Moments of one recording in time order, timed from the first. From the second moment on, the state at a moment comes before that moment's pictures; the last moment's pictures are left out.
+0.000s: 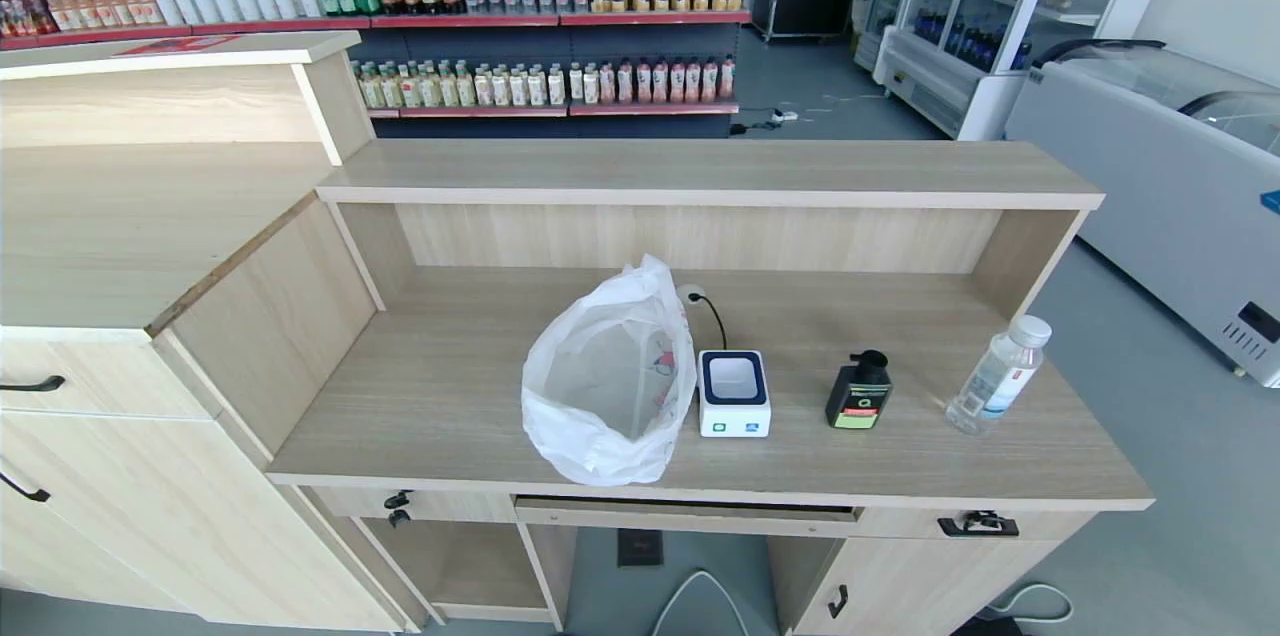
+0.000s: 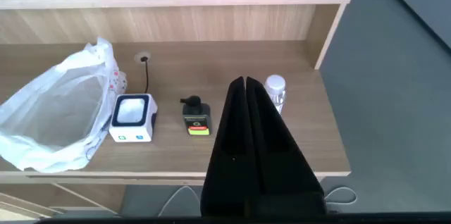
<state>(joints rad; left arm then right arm) 0.00 0.00 0.00 0.00 0.00 0.00 -0.12 0.93 -0.66 -0.24 0.09 -0.04</state>
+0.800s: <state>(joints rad) 0.00 0.00 0.00 0.00 0.00 0.00 -0.42 1.86 -0.71 -0.64 0.67 -0.55</state>
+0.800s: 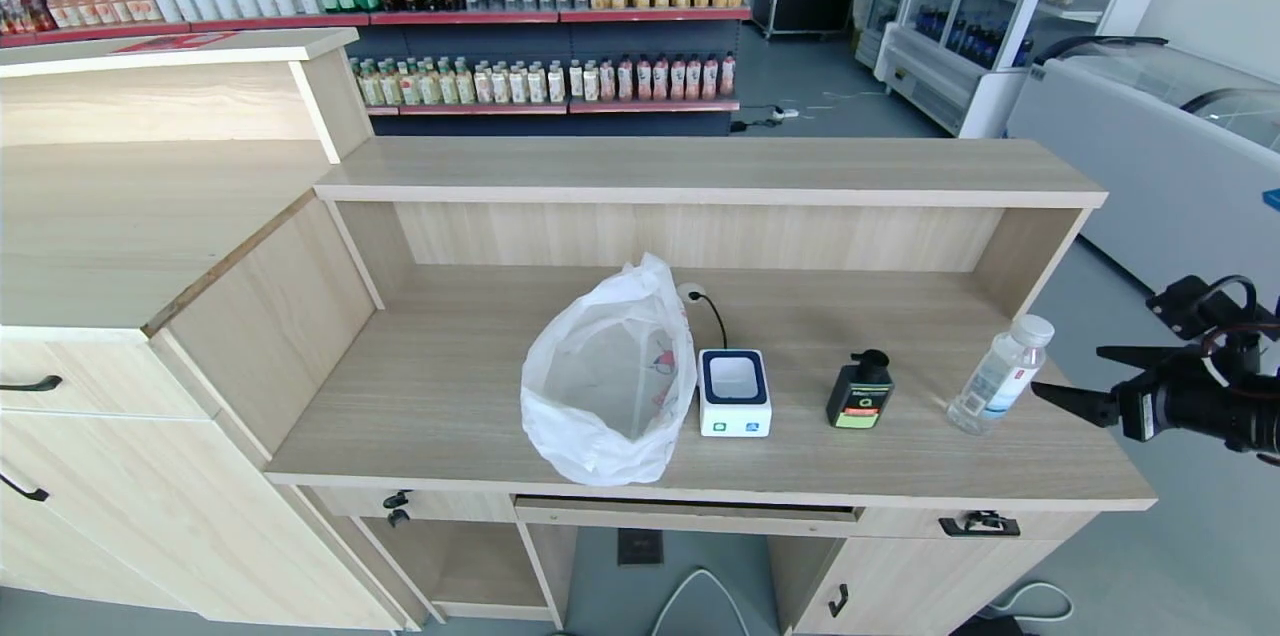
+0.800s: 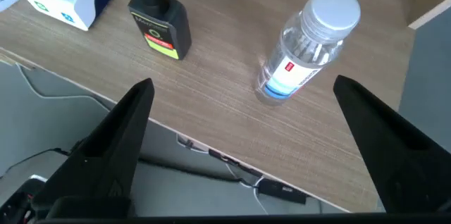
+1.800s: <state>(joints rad) 0.00 0.00 0.00 0.00 0.00 0.00 -0.32 2.20 -0.92 -0.69 0.80 -0.72</state>
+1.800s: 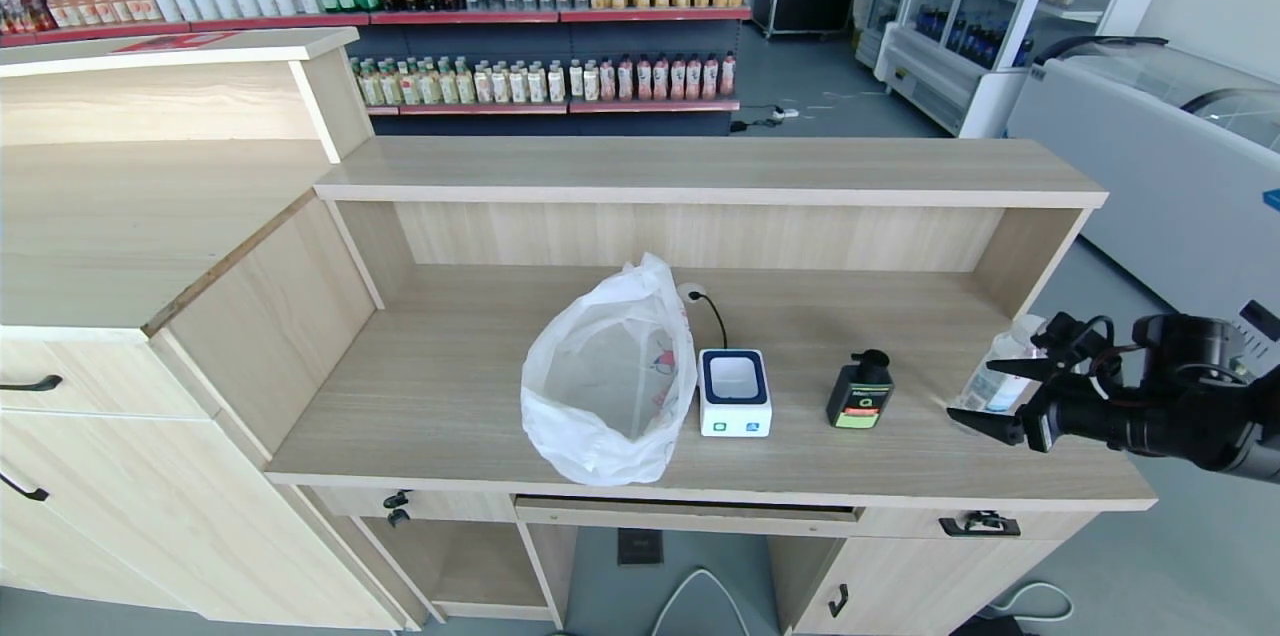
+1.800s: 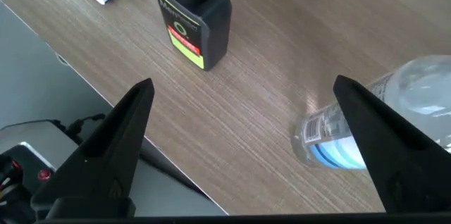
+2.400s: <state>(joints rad) 0.00 0.00 0.00 0.00 0.00 0.00 -0.25 2.30 -1.01 -0.69 0.84 -0.74</state>
